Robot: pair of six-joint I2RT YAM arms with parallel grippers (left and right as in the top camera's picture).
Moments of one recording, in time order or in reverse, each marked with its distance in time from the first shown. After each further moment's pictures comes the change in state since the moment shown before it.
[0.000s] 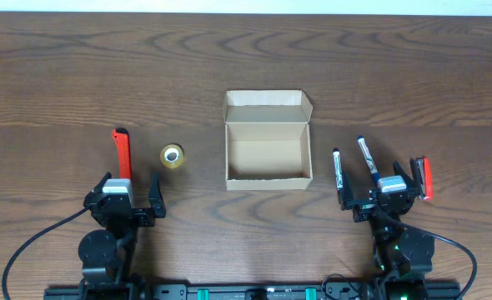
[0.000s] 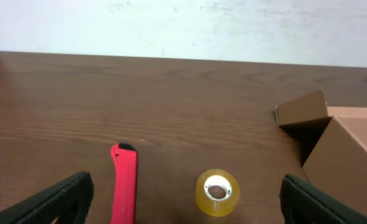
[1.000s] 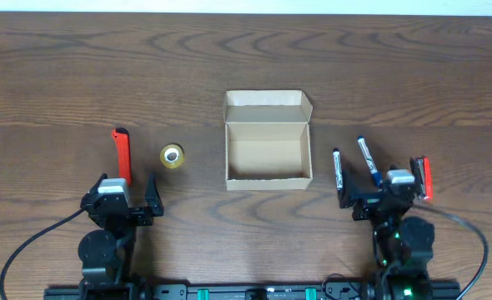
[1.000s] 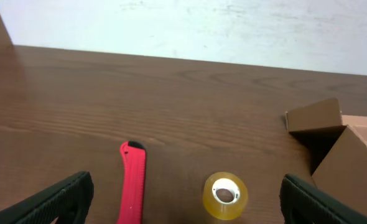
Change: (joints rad) left arm 0.000 0.000 -0.003 0.003 -0.047 -0.034; right arm -0.029 0.192 0.089 -0.066 0.001 0.224
